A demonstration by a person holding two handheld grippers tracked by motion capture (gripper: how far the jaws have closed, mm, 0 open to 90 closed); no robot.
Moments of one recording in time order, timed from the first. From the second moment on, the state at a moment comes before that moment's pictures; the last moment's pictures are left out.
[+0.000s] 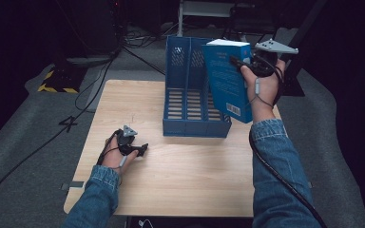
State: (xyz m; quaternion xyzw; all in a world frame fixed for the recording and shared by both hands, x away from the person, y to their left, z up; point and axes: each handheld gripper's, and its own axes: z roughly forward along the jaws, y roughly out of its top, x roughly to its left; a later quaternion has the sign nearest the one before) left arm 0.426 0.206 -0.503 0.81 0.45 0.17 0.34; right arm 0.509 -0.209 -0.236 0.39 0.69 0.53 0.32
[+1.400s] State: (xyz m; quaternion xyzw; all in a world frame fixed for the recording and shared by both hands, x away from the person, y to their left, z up) left arm 0.426 0.206 -0.504 0.81 0.45 0.18 0.34; right arm 0.553 -0.192 -0.246 0.46 0.61 0.56 0.31
